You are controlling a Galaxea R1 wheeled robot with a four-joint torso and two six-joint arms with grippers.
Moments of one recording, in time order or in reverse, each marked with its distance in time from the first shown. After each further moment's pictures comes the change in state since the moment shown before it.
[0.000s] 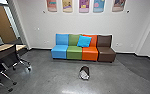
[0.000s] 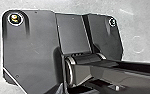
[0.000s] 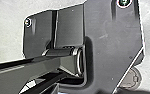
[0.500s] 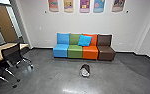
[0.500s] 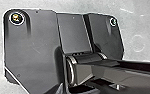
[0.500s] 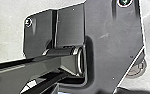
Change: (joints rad) left arm 0.001 -0.006 0.003 0.000 0.000 0.000; right arm -0.002 0.002 0.000 0.000 0.000 0.002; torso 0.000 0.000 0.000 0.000
